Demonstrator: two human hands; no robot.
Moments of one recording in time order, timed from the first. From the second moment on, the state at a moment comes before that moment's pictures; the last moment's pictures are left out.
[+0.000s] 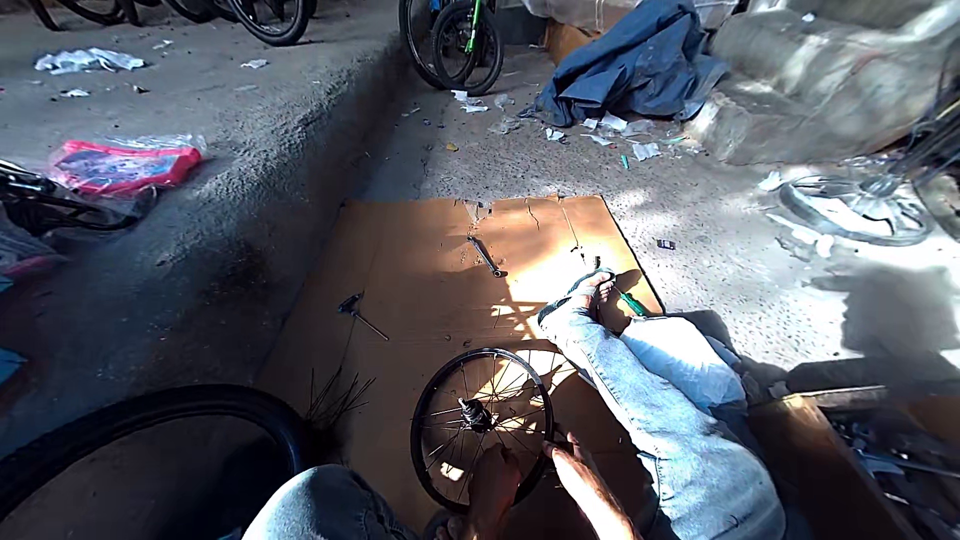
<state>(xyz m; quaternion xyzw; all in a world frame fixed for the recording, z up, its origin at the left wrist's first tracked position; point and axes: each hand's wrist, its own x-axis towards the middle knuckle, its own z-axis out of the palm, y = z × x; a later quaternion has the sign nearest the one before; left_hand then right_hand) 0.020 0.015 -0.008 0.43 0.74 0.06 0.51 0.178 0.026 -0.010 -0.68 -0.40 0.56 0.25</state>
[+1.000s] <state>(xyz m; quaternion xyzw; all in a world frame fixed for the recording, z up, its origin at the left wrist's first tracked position) 0.070 0.025 -0.054 0.25 0.64 0.36 0.63 0.189 0.029 -0.067 -0.71 -0.61 0.31 -0.17</state>
